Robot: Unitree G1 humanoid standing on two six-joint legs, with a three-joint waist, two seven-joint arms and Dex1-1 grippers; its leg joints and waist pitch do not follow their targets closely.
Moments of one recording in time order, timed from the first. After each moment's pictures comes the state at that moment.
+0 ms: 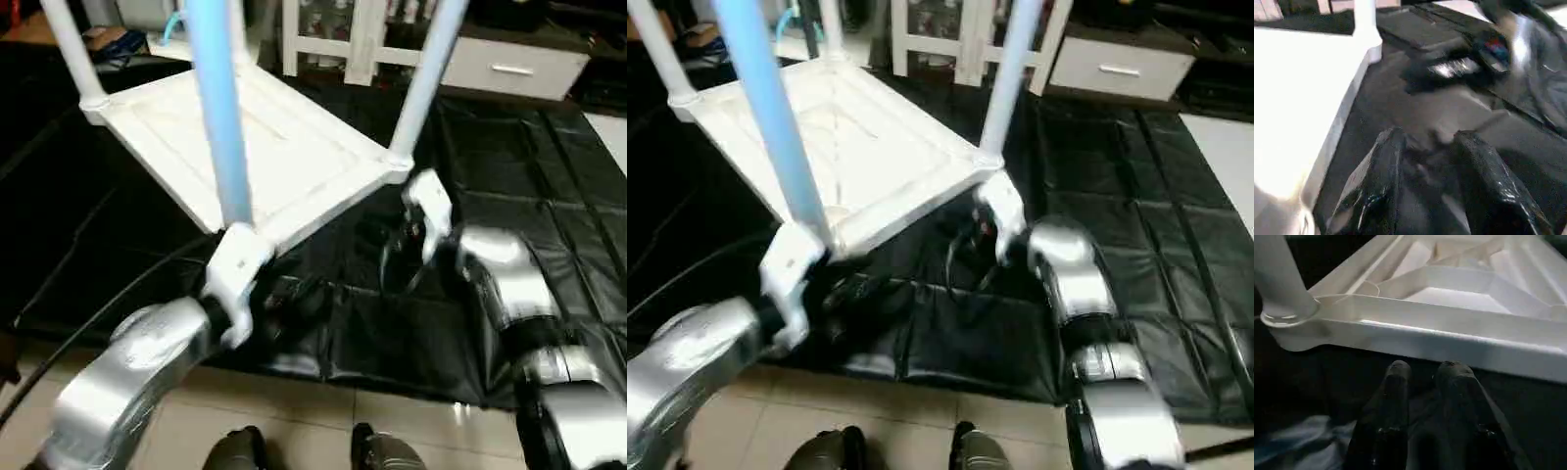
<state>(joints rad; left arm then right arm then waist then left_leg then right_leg) -0.20 0.35 -0.18 -0.46 -0.31 0.69 -0.42 -0.60 -0.26 -0.03 0.60 0.07 0.05 0.94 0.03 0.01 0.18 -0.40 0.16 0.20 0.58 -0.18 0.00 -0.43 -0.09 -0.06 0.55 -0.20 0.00</state>
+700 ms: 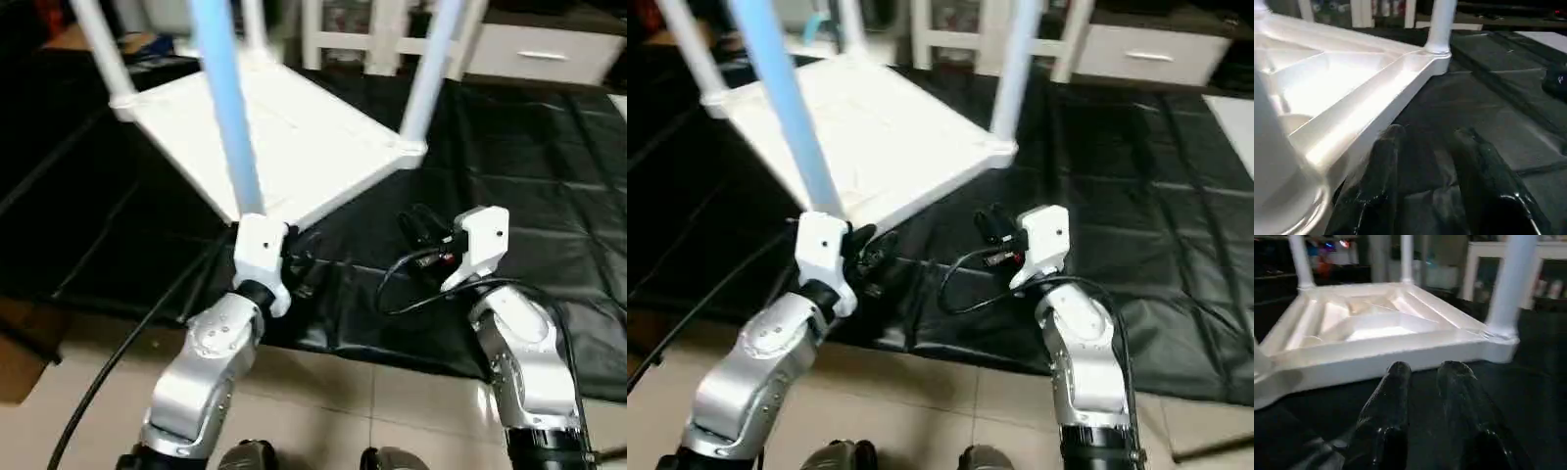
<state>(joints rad) -0.19 0.07 -0.21 -0.22 -0.15 0.41 -0.14 -0.20 -0.09 -0.13 -0.02 0.07 0.15 0.48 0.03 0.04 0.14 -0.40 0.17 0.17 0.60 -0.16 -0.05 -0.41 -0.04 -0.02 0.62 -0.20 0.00</state>
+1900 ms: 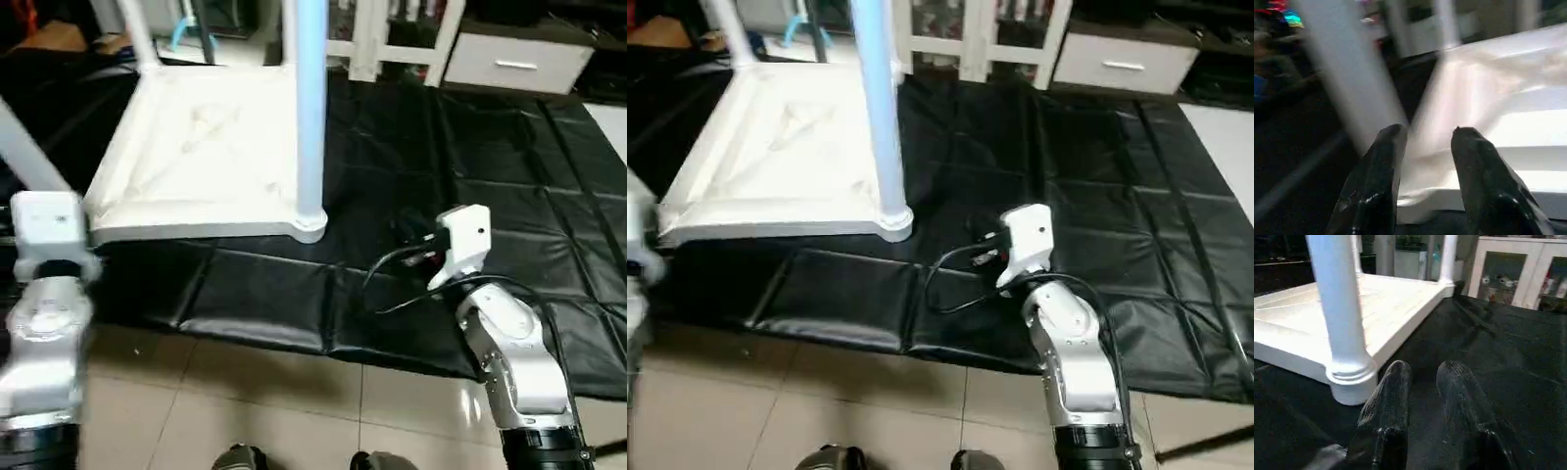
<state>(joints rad) -0.20 0.33 0.22 -0.07 -0.03 0.28 0.03 -0.23 -0.10 -0.05 -0.04 0.10 0.22 0.42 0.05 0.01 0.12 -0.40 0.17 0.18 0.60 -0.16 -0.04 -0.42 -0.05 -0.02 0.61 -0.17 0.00</state>
